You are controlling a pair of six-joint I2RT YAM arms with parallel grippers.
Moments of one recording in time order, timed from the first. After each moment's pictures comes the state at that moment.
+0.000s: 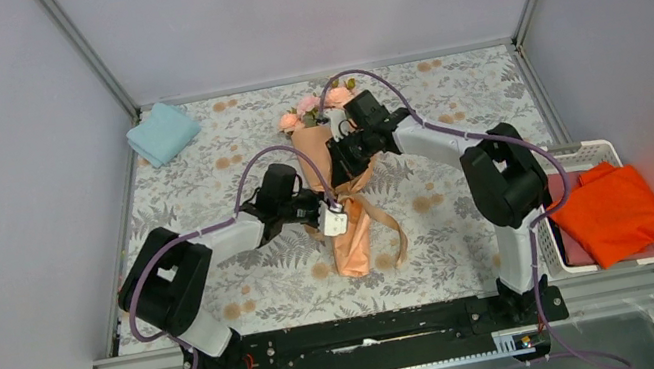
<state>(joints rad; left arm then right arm) -0.56 1.60 0.73 0.17 0.66 1.28 0.56 1.97 1.44 -0.42 -0.58 0.07</state>
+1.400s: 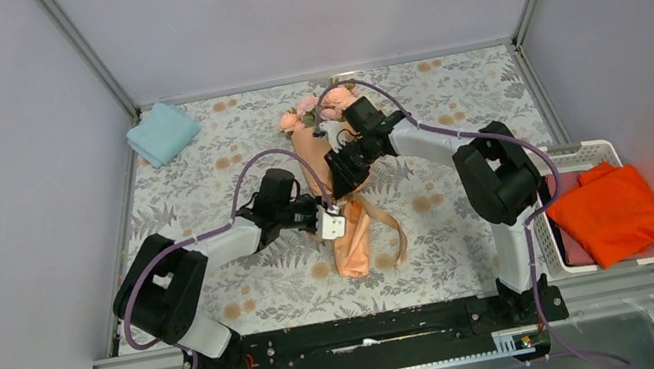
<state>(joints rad) -0.56 1.56 0.69 0.15 0.67 1.21 0.57 2.00 1.44 -0.49 -0.64 -0.09</state>
